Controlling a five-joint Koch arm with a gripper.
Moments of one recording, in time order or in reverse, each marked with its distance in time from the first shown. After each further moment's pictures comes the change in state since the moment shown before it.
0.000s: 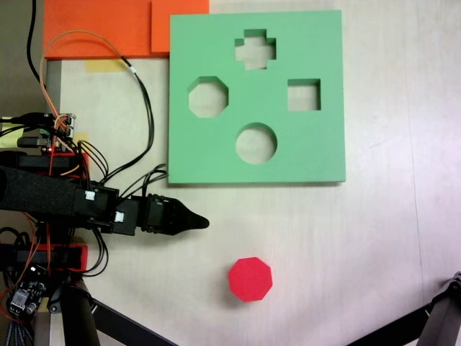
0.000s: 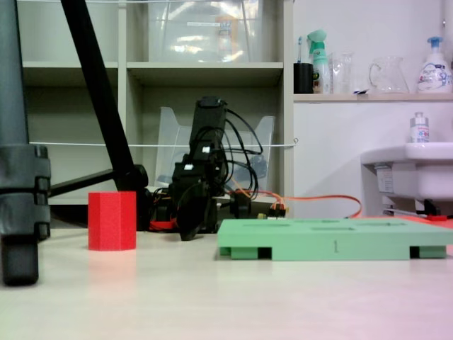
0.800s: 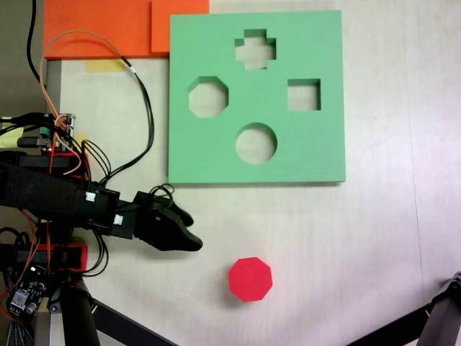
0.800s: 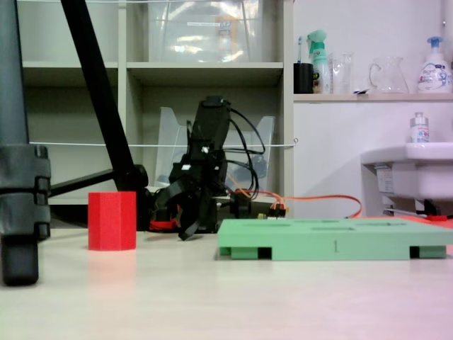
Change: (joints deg) arm 5.9 0.0 0.0 0.0 35.4
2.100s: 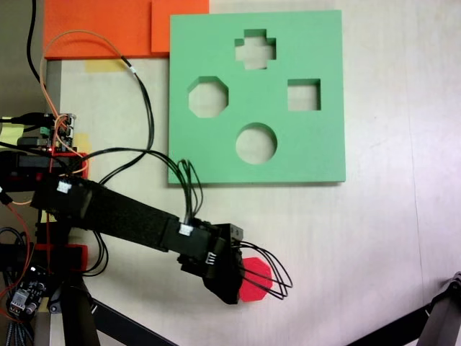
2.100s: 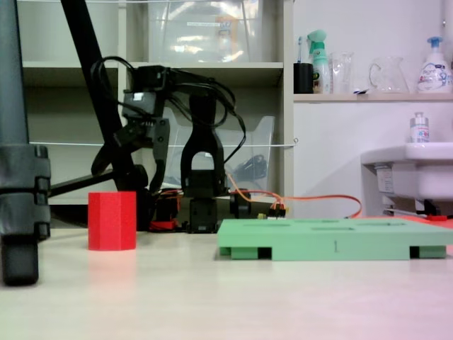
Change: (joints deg) arm 6.1 -44.8 -90.5 77.7 30.5
